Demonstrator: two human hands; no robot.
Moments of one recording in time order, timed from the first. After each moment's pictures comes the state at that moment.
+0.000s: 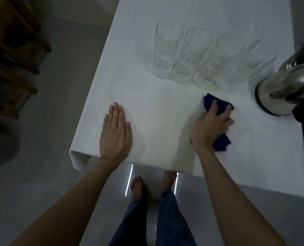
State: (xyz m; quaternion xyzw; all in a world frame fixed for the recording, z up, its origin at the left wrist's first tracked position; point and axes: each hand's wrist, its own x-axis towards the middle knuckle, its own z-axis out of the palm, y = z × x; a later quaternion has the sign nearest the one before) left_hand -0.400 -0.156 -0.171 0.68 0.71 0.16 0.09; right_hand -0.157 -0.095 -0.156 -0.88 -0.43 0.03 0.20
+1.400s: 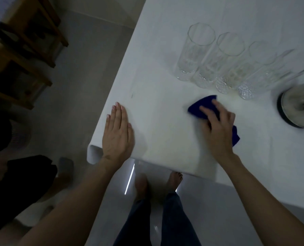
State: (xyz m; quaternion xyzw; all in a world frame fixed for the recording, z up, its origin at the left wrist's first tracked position) left_hand -0.444 -0.168 -0.174 0.65 0.74 0.16 0.08; right_hand -0.152 -0.110 -0.155 -0.60 -0.76 0.03 0.24
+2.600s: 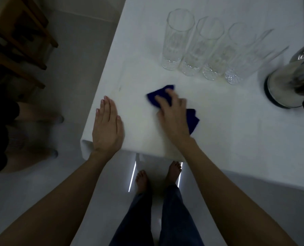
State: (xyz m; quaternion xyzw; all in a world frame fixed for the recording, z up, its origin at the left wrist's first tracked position) left_hand -0.448 -0.168 -0.176 0.66 0.73 0.14 0.08; right_hand -0.243 -0.113 -0.155 -0.60 -0.76 0.08 0.24
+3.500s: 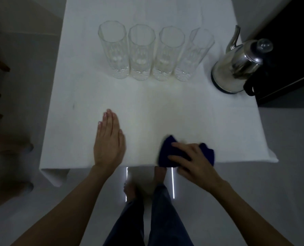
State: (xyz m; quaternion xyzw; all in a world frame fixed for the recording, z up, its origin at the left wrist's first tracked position) left_hand -0.346 -0.158 -0.174 0.75 0.63 0.14 0.10; right_hand -0.064 -0.250 -0.154 -0.50 -0.85 0.09 0.17
